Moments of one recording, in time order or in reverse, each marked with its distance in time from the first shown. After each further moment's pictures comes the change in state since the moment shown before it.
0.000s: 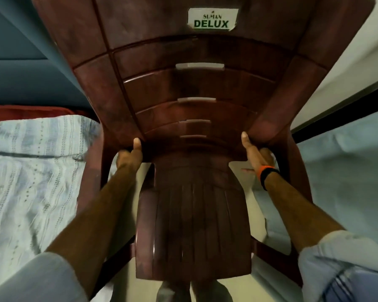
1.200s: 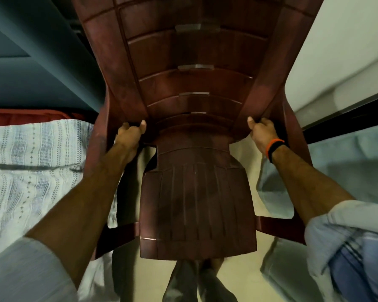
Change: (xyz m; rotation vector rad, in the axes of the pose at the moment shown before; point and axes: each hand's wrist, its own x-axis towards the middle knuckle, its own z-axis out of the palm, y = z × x) left_hand 0.138 0.039 0.032 -0.513 -0.262 0.001; right_hand 0.085 -0.057 0.048 0.089 -0.008 -0.172
